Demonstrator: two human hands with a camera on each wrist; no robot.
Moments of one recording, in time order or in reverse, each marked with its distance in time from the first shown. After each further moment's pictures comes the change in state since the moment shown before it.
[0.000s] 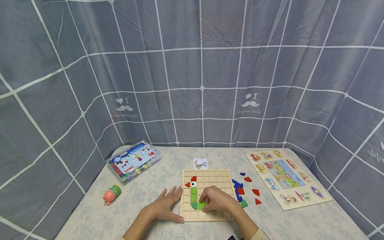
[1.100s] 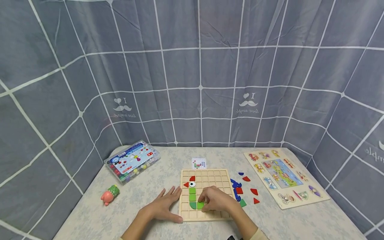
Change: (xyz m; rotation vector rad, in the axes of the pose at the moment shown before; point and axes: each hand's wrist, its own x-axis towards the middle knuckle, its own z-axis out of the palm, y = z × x) left_hand 0.000 0.000 -0.001 -0.024 0.000 0.008; right_hand -0.002 0.002 -0.001 0.017 -0.020 0.027
